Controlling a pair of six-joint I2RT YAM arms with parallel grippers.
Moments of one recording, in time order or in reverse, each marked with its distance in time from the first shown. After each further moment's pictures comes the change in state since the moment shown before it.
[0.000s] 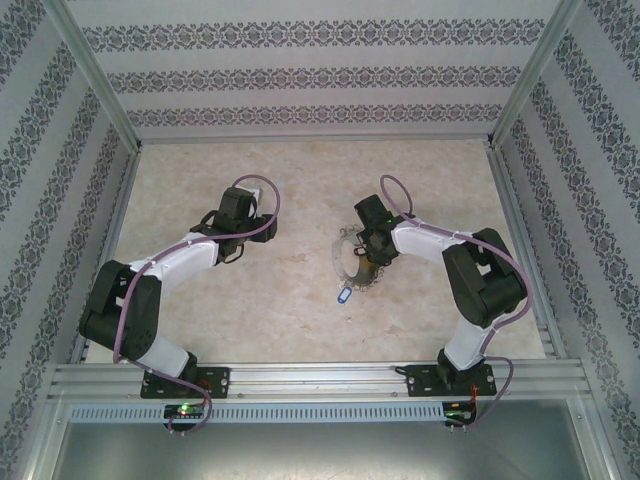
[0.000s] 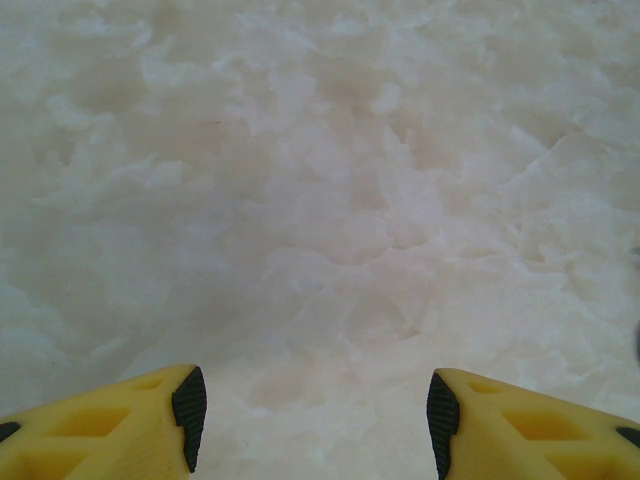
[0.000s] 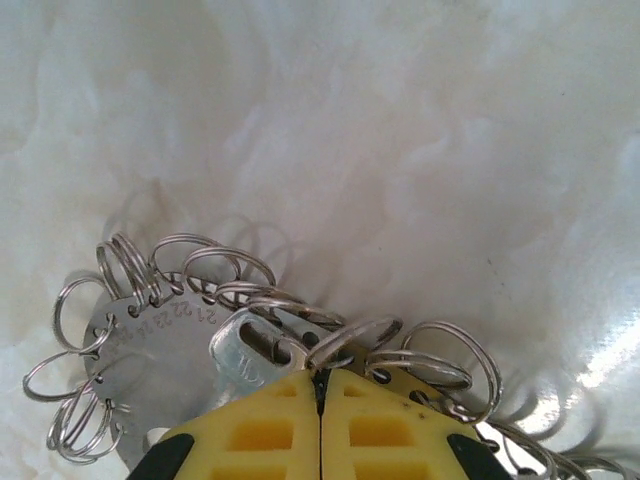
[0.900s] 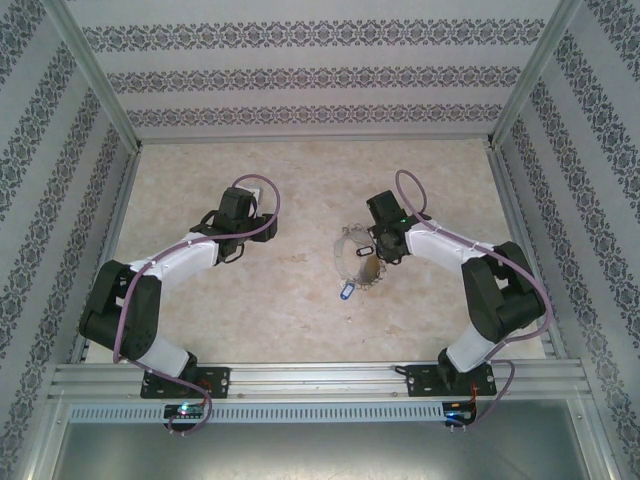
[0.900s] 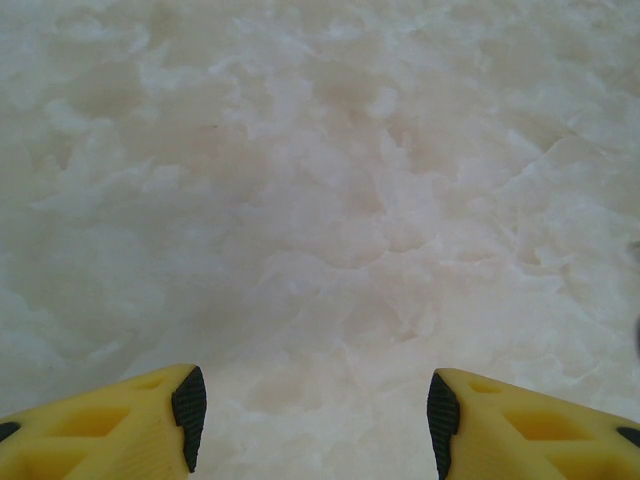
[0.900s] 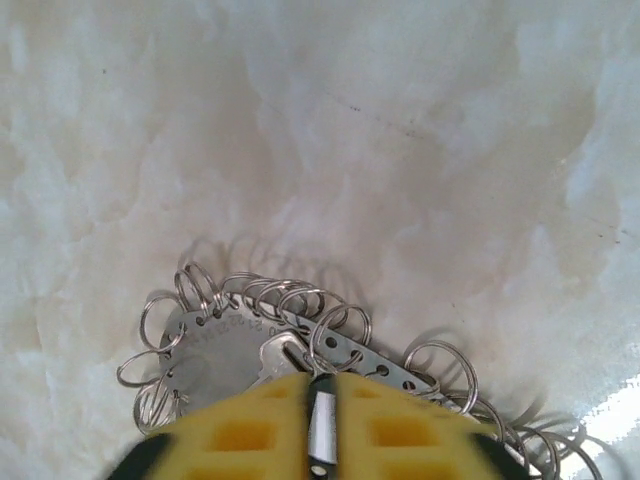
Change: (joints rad) left arm 0.000 0.000 0.000 0.006 0.003 0.000; right arm -0.041 -0.118 -0.035 -0.012 0.037 -0.024
